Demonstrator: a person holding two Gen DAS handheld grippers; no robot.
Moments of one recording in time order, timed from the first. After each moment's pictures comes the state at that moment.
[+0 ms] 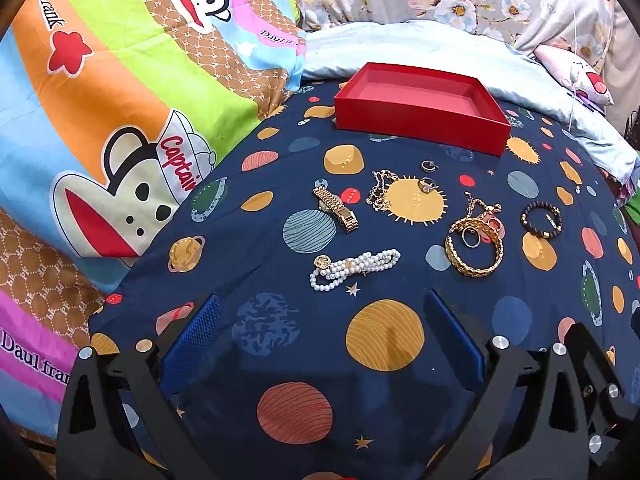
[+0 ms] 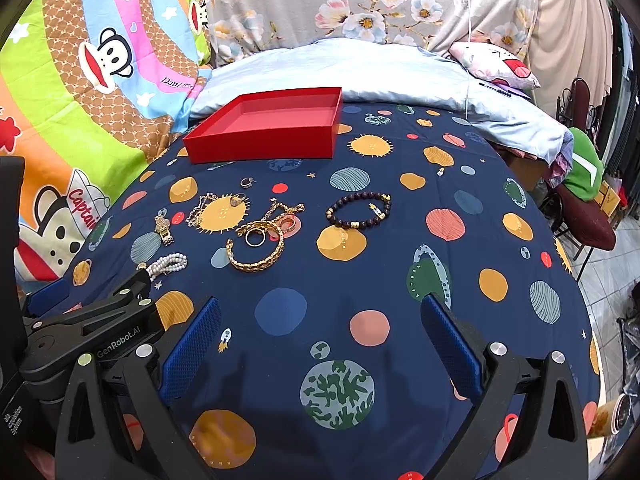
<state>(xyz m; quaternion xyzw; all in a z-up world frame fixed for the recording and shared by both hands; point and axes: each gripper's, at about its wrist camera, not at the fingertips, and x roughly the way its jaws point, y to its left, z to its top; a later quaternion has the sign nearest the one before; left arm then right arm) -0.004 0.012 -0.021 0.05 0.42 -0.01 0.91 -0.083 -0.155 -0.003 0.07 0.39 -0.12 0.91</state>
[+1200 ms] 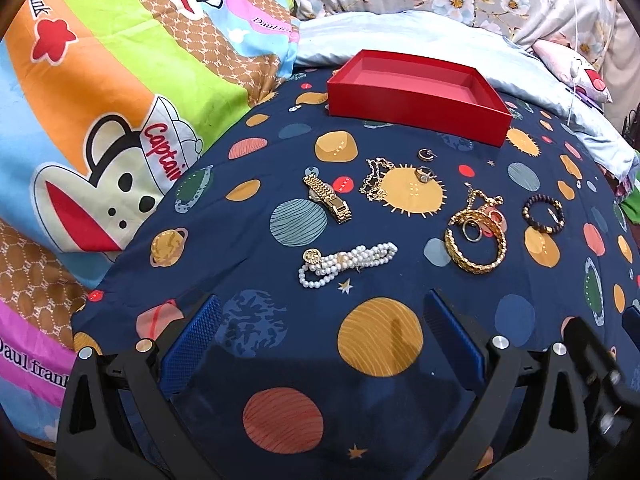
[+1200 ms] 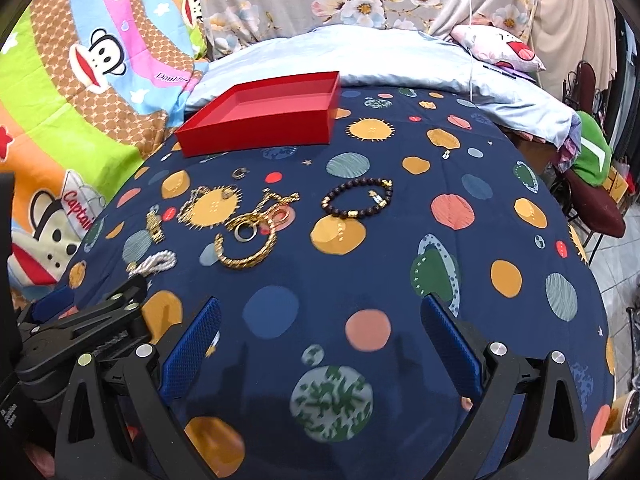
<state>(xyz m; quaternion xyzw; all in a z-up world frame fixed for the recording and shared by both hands) 0.008 0.014 -0.034 0.04 0.44 -0.02 0.90 -0.070 -0.172 -0.018 0.10 0.41 -0.11 0.90</state>
